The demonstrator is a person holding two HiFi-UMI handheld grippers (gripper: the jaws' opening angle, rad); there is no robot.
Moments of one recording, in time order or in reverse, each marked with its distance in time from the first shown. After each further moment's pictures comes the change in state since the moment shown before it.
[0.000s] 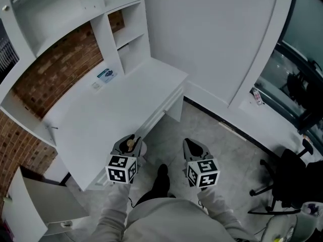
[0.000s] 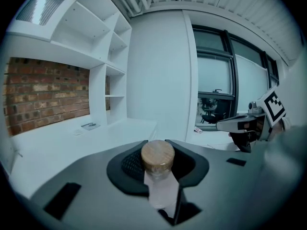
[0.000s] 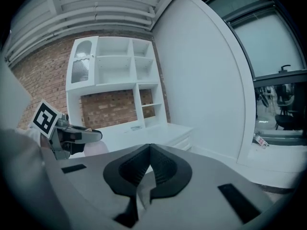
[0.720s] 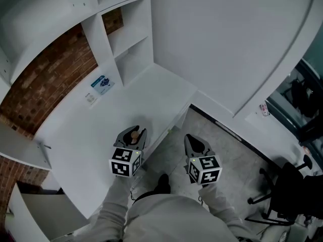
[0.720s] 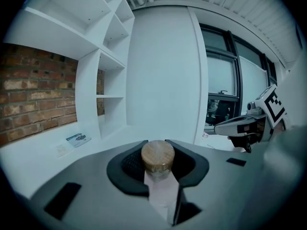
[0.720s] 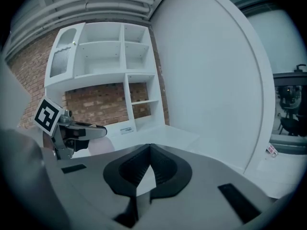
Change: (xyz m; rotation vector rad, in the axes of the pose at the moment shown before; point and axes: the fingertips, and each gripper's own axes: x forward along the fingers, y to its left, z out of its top) left arm 0.166 0.103 0.068 0.022 -0.022 -0.058; right arm 0.181 -0.051 0.062 -0.012 0.043 -0.018
